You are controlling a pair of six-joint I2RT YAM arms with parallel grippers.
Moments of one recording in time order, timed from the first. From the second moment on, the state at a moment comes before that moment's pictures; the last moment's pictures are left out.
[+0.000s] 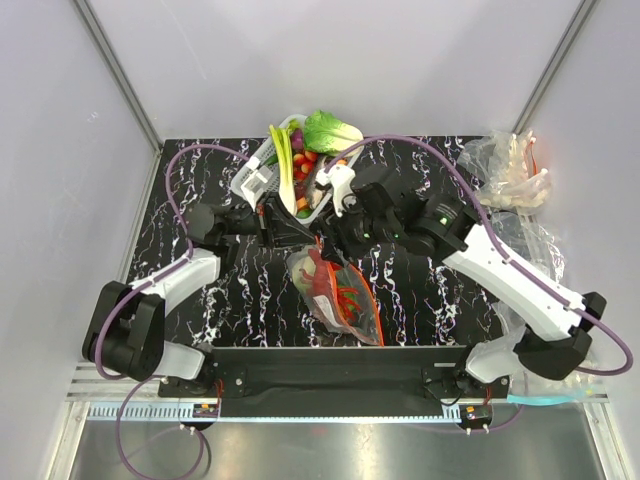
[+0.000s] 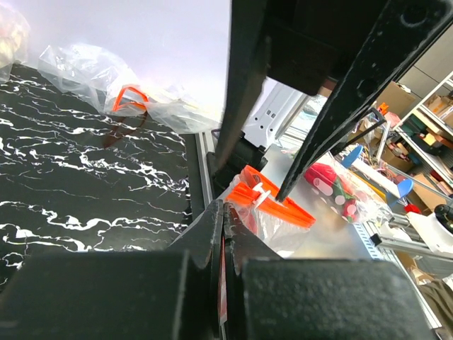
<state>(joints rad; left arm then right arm) -0.34 1.39 0.74 1.26 1.31 -1.06 0.95 1.44 1.72 -0.98 -0.10 0.16</state>
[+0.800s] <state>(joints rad) -0.34 1.38 0.73 1.27 1.28 -1.06 0.95 1.33 1.54 -0.89 -0.06 0.16</state>
